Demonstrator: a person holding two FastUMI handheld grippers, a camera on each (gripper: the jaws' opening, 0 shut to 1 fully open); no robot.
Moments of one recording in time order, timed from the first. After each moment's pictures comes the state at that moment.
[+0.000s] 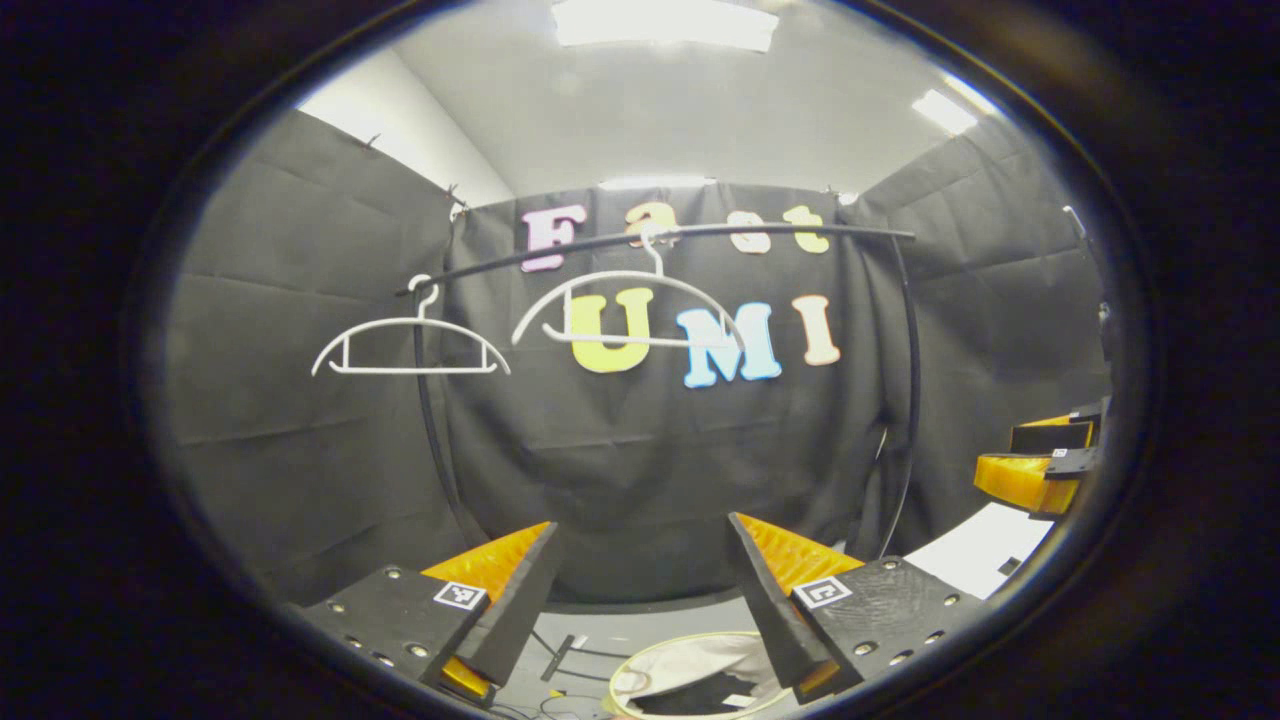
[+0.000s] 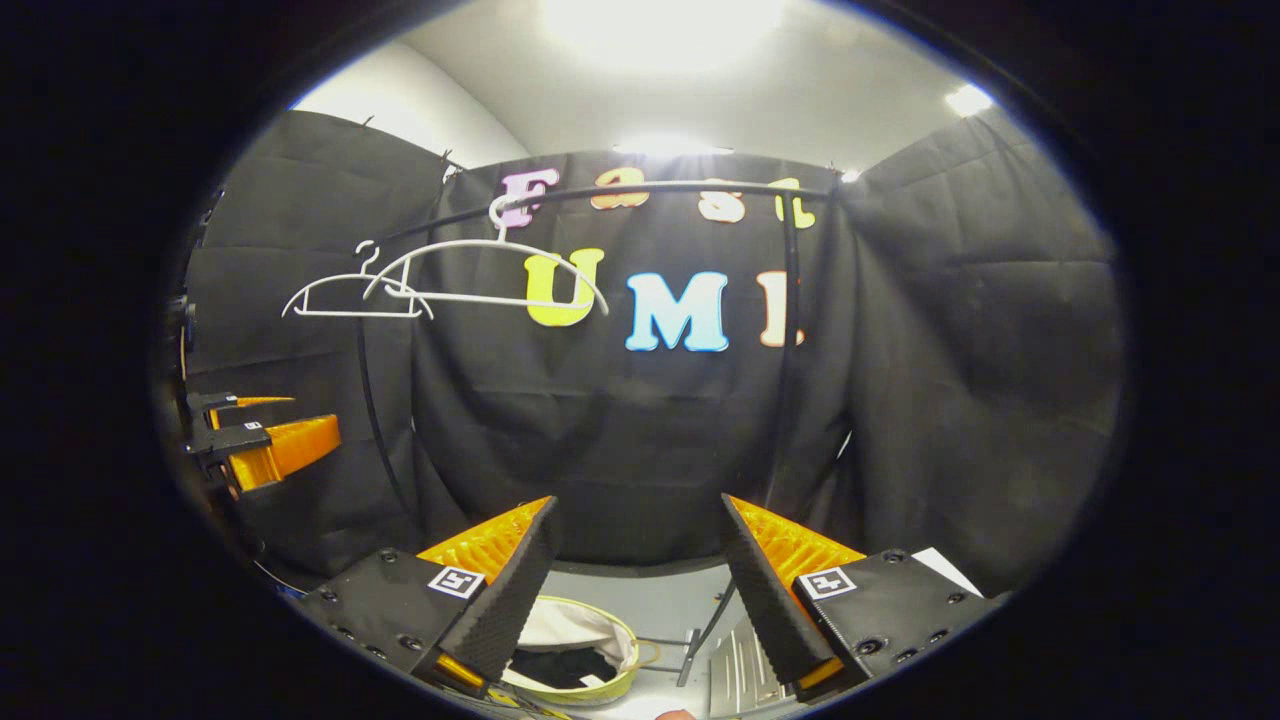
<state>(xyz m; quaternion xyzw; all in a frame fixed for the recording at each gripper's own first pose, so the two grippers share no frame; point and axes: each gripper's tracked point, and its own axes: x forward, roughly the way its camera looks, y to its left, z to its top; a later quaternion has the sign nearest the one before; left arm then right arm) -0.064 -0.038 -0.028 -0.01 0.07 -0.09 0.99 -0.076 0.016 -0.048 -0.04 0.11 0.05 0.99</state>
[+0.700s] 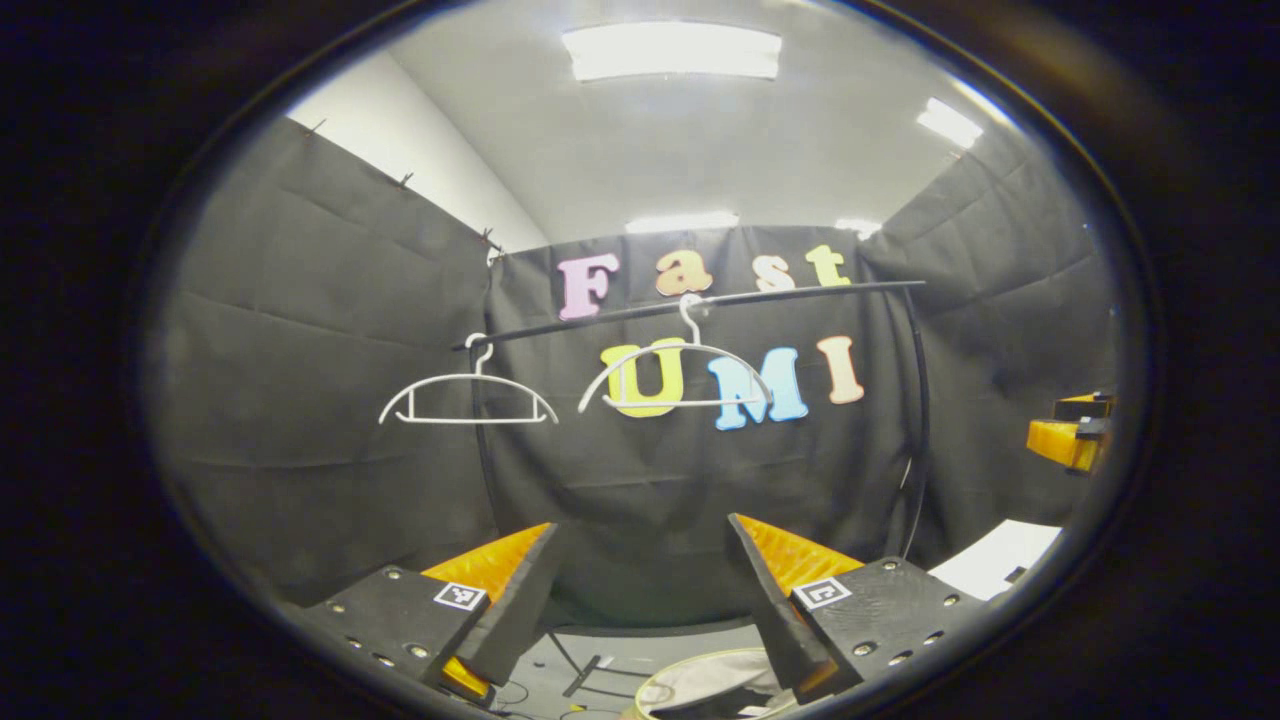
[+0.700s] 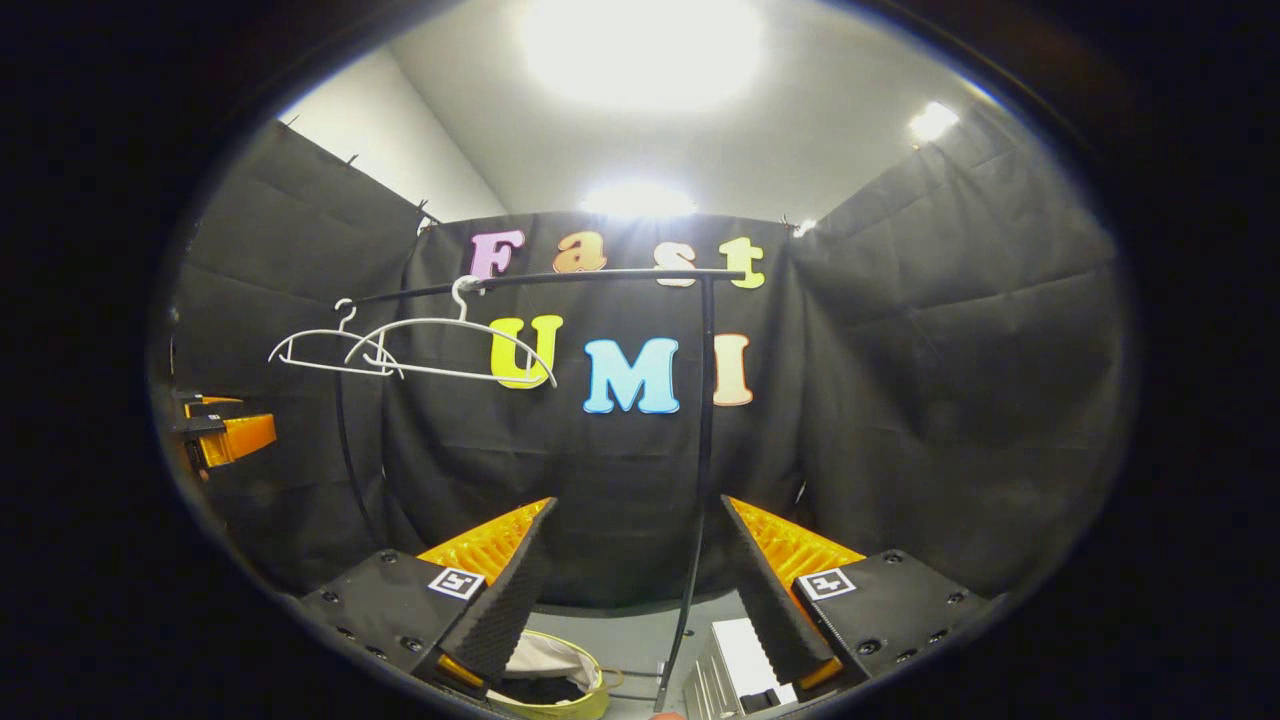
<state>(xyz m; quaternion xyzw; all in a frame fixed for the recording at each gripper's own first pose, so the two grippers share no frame) -0.119 0.009 0.007 0.00 0.01 -0.04 1.00 -0.110 -0.038 0.007 -0.03 0.03 0.02 1.00</state>
